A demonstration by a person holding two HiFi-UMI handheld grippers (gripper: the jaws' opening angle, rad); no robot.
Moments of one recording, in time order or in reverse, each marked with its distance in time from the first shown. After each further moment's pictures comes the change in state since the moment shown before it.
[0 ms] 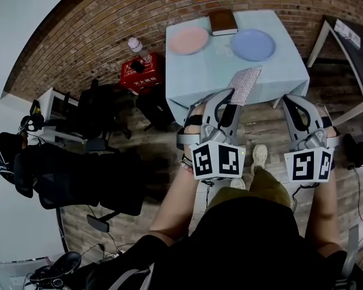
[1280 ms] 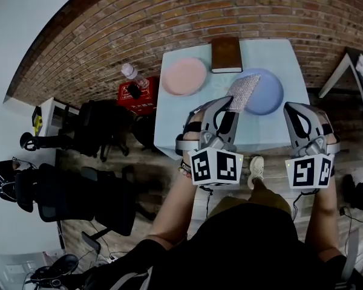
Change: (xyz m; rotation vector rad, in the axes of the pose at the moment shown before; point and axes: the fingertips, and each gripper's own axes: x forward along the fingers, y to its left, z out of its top) left arm 0.306 0.102 -0.013 0.000 0.093 0.039; right arm 0.253 -0.162 -0.146 0.004 -0.064 0.068
